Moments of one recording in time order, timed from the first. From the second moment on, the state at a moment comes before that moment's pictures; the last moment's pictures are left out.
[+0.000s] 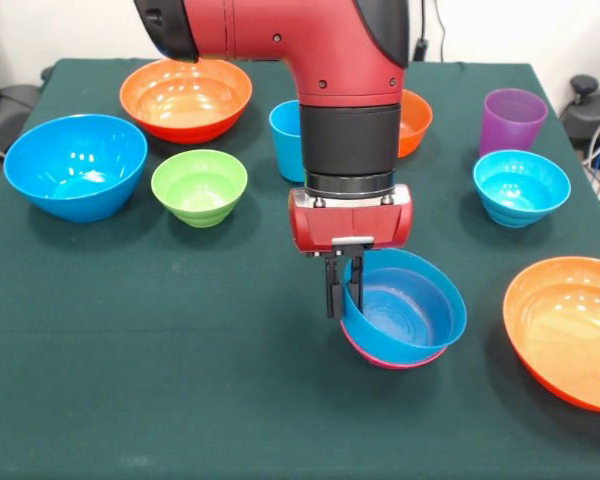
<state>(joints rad) -0.37 -0.39 0.29 1.33 -0.45 0.20 1.80</state>
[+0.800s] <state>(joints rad) -0.40 -0.39 0.34 1.33 -0.45 0.20 1.80</state>
